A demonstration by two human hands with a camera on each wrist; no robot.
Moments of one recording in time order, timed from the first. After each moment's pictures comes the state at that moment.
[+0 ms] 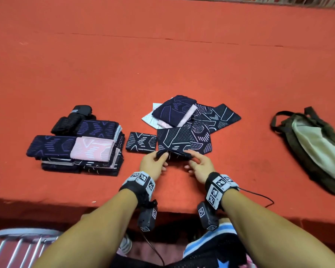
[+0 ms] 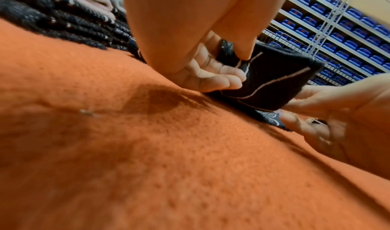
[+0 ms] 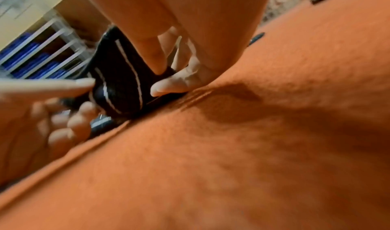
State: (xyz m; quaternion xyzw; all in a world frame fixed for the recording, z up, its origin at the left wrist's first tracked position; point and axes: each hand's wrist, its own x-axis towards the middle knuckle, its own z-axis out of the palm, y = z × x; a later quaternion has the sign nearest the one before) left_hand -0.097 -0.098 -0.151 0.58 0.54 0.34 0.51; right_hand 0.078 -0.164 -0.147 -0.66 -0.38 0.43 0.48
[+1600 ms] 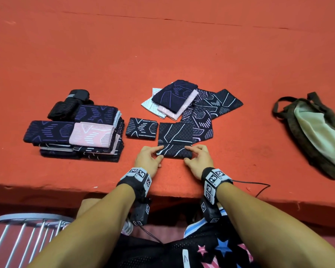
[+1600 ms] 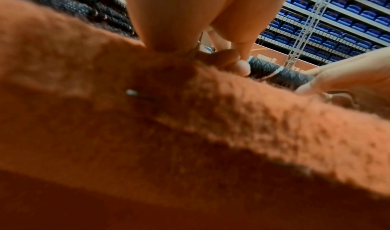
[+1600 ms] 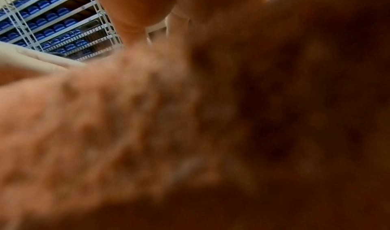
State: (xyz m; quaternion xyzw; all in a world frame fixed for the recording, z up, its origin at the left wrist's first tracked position) left_hand -0.123 -0.112 -0.175 0.68 0.55 0.27 0.41; right_hand 0.073 -0.182 -0.170 -0.76 -0.47 0.28 0.34
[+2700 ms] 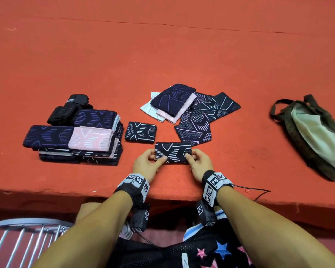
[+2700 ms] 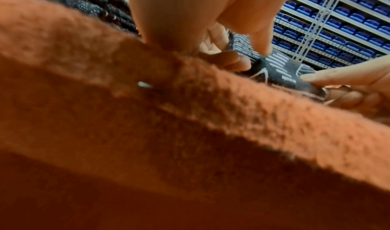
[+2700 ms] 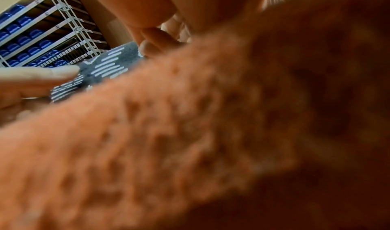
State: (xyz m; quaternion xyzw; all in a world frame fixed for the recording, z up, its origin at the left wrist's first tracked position) left_hand -0.129 -0.119 -0.178 0.63 0.53 0.31 0.47; right_hand 0.075 -0.183 -0.183 -0.74 -0.43 0.29 0.43
